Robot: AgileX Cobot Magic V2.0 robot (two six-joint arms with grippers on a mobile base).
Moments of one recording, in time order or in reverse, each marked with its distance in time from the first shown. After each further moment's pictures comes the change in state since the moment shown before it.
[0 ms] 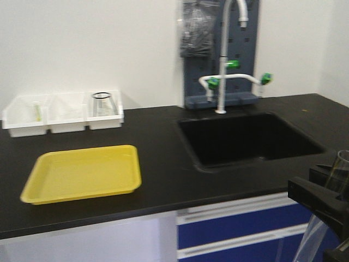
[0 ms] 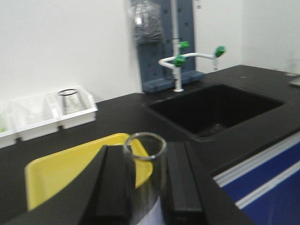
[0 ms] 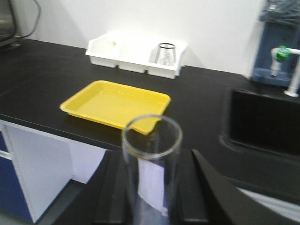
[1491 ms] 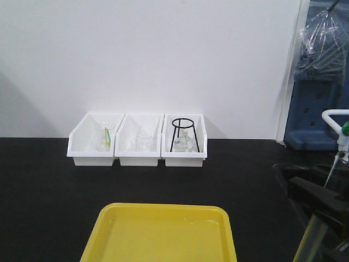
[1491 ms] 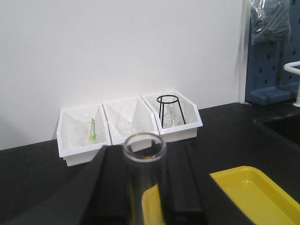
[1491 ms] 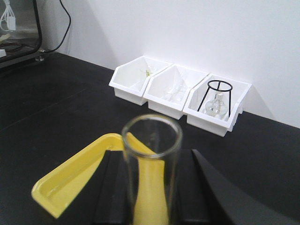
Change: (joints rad) left arm 0.000 0.000 0.000 0.000 0.000 0.000; right arm 0.000 0.000 0.000 0.000 0.000 0.000
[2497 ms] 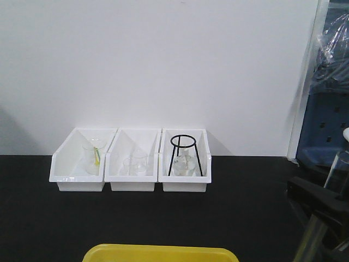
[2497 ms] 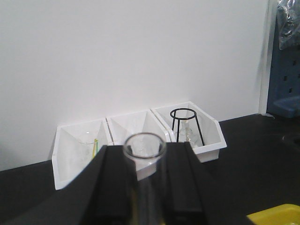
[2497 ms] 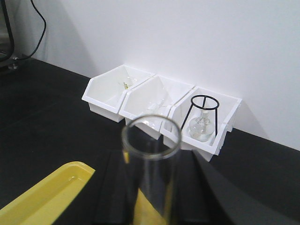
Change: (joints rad) left arm 0.000 0.000 0.000 0.000 0.000 0.000; right arm 0.000 0.000 0.000 0.000 0.000 0.000
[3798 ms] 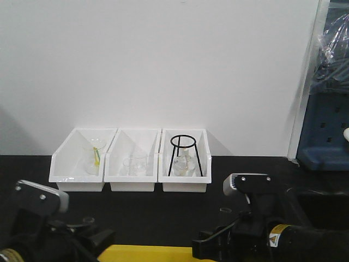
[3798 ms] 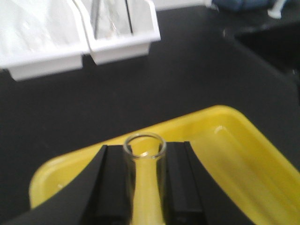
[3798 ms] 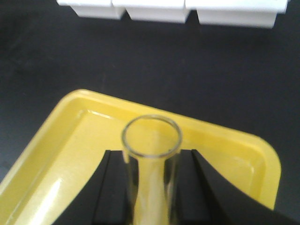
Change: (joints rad) left arm -0.235 0.595 -0.005 -0.184 -0.151 -0.018; right arm 0.000 0.635 0.000 0.349 -0.167 0.033
